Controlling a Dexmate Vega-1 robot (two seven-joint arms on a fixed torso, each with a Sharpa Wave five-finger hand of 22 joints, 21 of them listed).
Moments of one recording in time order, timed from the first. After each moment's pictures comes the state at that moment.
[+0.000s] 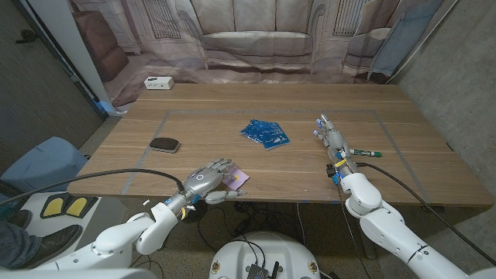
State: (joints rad) left arm 1.34 1.08 0.55 -1.97 0.76 0.07 0.39; left_hand 0.16 0.01 0.00 0.08 0.27 0.78 0.05 0.20 0.17 0.23 -0.01 0.23 0.20 0.09 -0.01 0.19 0.18 0.06 0.13 0.21 0.18; right arm -1.22 -0.56 -0.35 -1.72 0.47 0.30 -0.28; right_hand 0.21 0.04 0.19 -0.10 0.19 0.19 0.09 0.20 0.19 0.11 0.13 0.20 0.20 -0.01 0.07 0.21 0.21 0.21 0.00 0.21 0.17
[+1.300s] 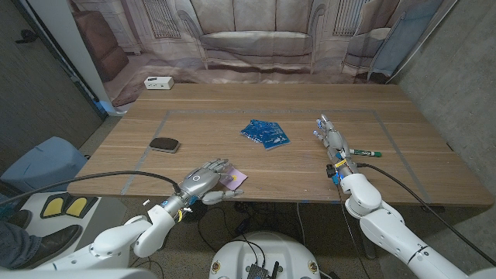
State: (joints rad) left arm 1.36 1.08 0.53 -1.96 0.76 0.08 0.47; left_hand 0.19 0.03 0.01 0.07 0.27 0.81 0.04 0.20 0.18 0.26 -0.01 0.24 0.20 0.11 -0.02 0.19 0.18 0.09 0.12 0.21 0.18; right arm -1.23 -0.56 -0.35 -1.73 0.48 0.30 -0.28; right_hand 0.21 0.04 0.19 -0.10 0.19 0.19 0.09 0.20 0.19 0.11 0.13 0.20 0.20 -0.01 0.07 0.21 0.21 0.21 0.00 0.21 0.17
